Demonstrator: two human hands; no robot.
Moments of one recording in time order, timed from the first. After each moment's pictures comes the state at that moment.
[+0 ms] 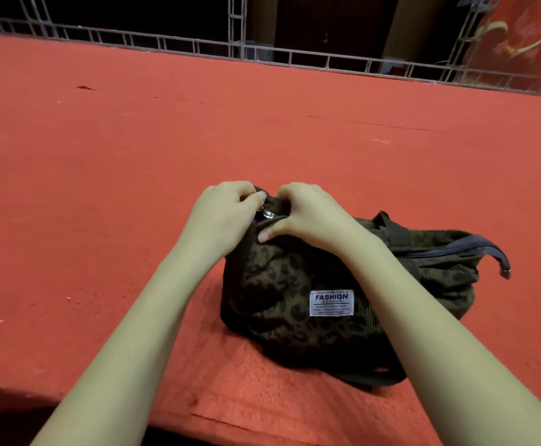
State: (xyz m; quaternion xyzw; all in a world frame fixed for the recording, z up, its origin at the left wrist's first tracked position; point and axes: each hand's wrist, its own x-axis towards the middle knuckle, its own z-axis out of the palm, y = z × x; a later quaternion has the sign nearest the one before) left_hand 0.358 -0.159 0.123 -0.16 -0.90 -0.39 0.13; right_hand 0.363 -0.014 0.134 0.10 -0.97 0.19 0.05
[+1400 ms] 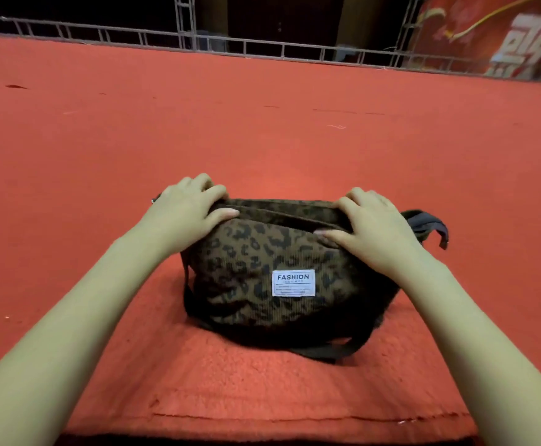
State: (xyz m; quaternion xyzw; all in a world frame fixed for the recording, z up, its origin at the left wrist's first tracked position) left_hand 0.308 -0.157 0.084 -0.34 -0.92 -0.09 0.19; right_hand 0.429 0.110 0.101 0.02 -0.98 -0.01 0.18
